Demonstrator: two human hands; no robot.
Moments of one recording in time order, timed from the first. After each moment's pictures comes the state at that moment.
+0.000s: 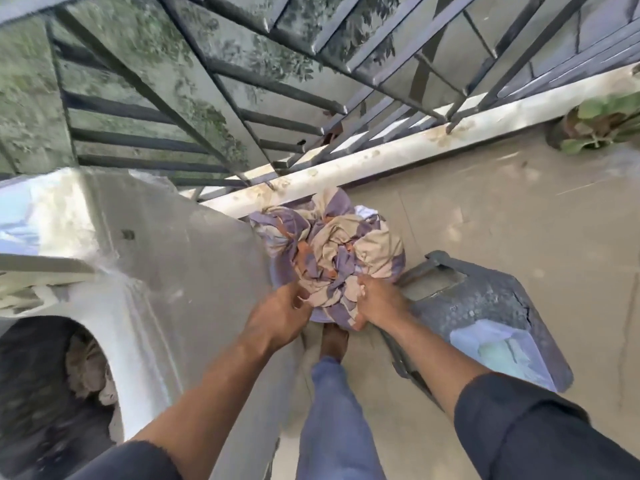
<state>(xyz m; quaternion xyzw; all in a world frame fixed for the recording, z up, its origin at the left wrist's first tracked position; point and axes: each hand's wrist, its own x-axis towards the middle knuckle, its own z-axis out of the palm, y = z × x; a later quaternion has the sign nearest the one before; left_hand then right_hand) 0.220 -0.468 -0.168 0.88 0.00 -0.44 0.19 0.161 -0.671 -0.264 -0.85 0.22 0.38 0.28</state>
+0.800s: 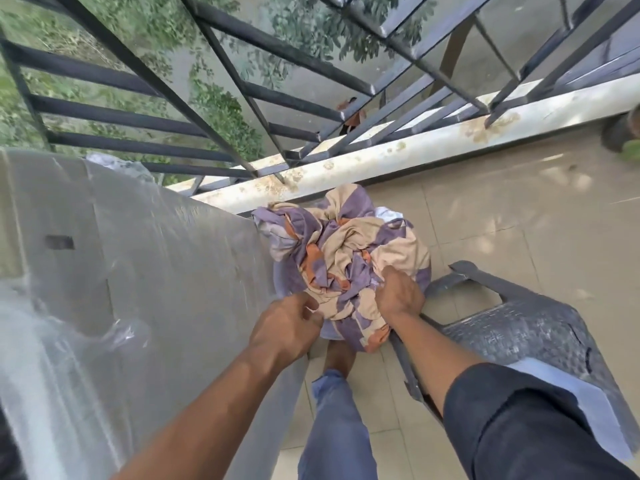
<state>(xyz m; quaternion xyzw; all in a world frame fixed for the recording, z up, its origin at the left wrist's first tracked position) 0.234 -0.472 -0.238 0.87 0.05 -0.46 0.18 0.190 -0.678 -0.402 -0.90 0.28 0.30 0.17</state>
